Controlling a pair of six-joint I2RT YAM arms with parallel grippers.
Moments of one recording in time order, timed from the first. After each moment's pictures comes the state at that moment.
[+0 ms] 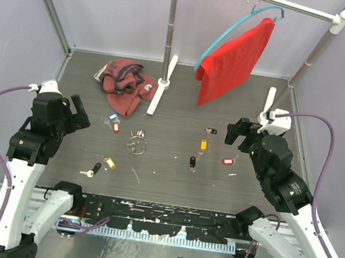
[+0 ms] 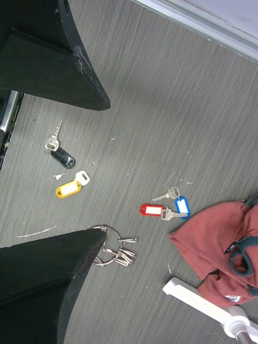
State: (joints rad) left arm -0.11 0.73 1.05 -0.92 -0.28 -0.42; right arm 0.56 0.66 0.93 -0.54 0.42 0.36
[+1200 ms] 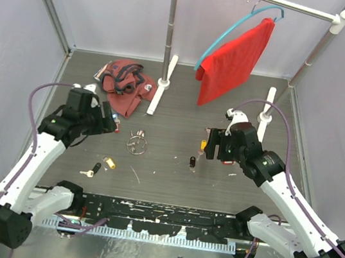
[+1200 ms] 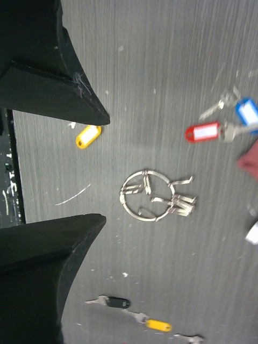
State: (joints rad) left arm -0.20 0.94 0.92 -0.77 0.02 -0.45; right arm 0.56 0.93 0.90 -0.69 0.08 0.35
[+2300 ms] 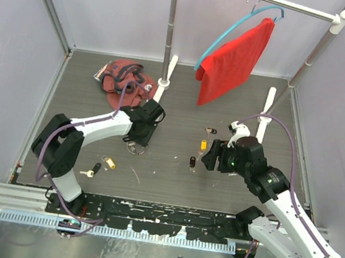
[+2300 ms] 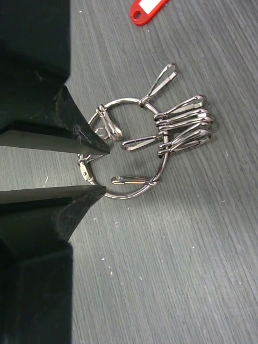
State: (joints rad) left arm -0.69 1.68 1.10 -0.63 -0.17 -0.30; right arm 0.56 0.73 0.72 -0.64 -0.07 0.43
